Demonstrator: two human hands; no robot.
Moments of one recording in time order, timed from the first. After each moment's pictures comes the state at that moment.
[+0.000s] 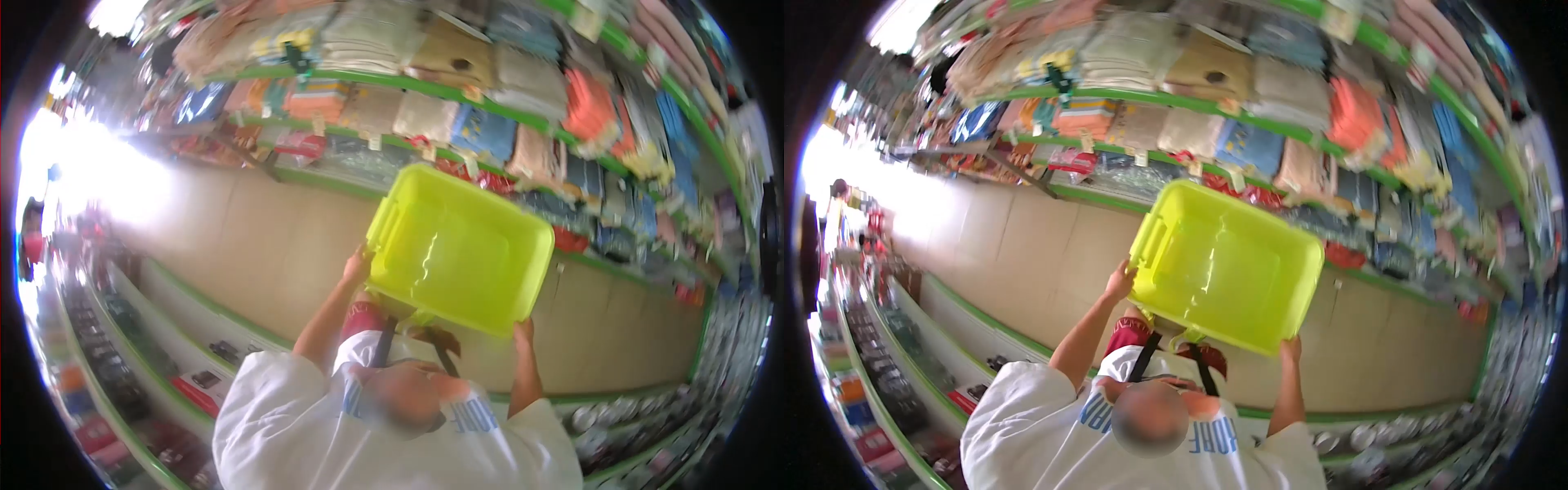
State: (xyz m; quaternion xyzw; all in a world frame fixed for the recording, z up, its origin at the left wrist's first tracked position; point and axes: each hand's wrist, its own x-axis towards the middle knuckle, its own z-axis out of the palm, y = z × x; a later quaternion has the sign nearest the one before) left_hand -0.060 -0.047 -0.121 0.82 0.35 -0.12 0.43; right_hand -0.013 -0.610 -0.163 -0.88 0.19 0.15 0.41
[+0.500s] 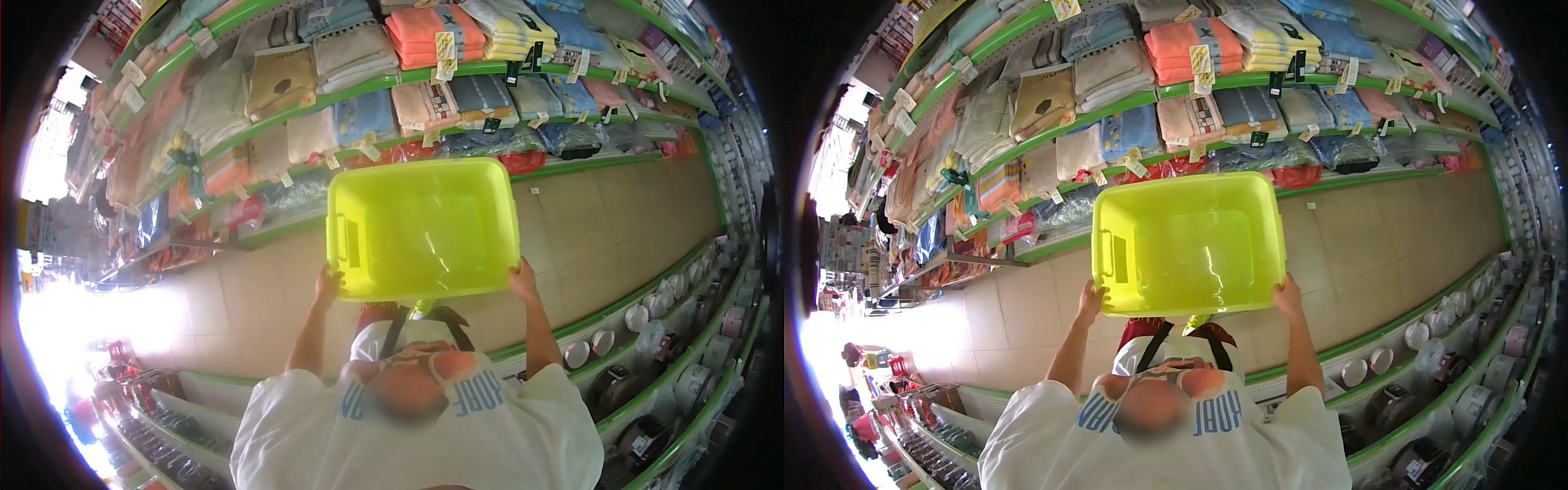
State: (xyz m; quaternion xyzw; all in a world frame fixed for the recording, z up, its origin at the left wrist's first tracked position) left_hand -0.049 -0.101 -0.090 0.73 0.29 -0.14 0.60; right_hand -0.033 -0.652 -0.049 -0.88 0.21 0.15 0.40
